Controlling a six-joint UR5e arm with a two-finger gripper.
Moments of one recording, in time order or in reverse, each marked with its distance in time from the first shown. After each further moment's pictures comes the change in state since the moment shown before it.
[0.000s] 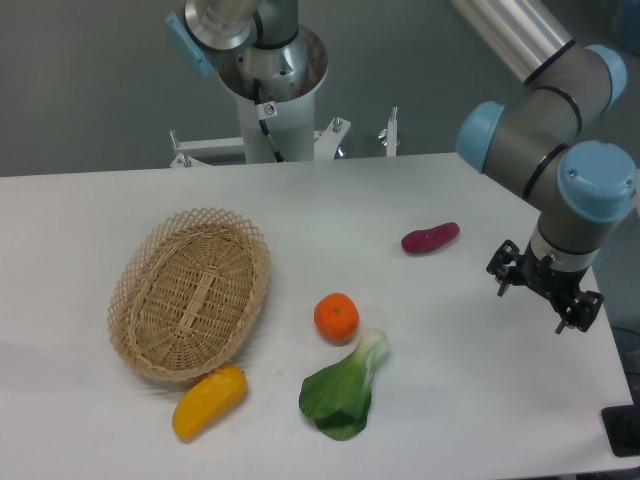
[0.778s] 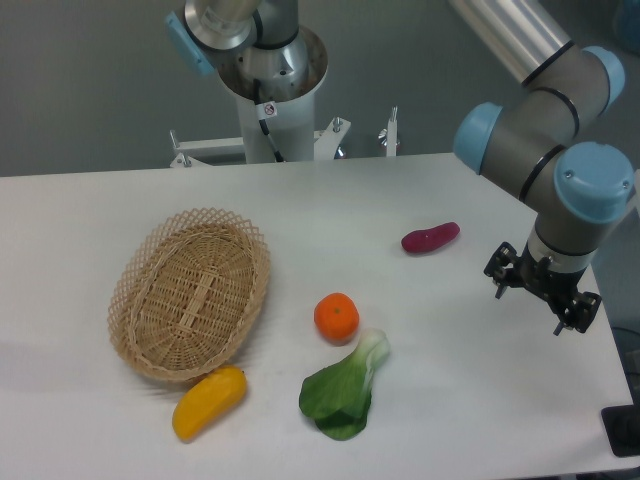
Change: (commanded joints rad) arm -0.012 0.002 -0.015 0.031 0.003 -0.118
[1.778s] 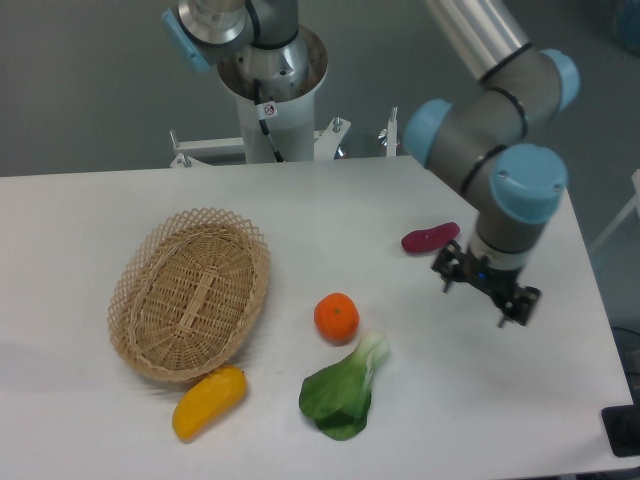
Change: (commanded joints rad) arm -0.061 0.193 -0.360 0.031 -0.003 0.183
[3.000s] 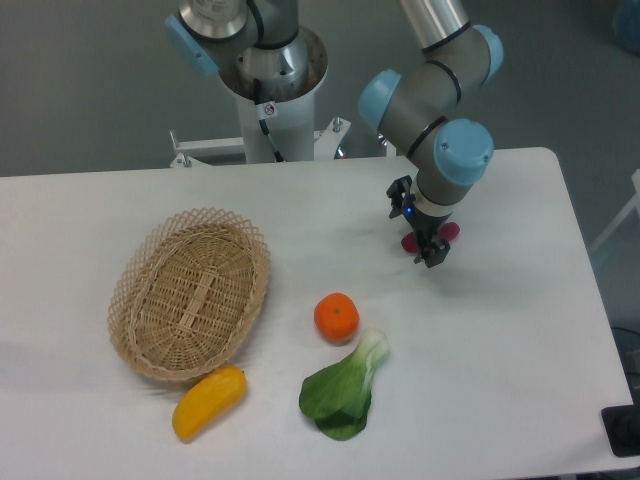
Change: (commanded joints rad) arm 0.123 0.052 -0.304 0.097 0.006 0.407
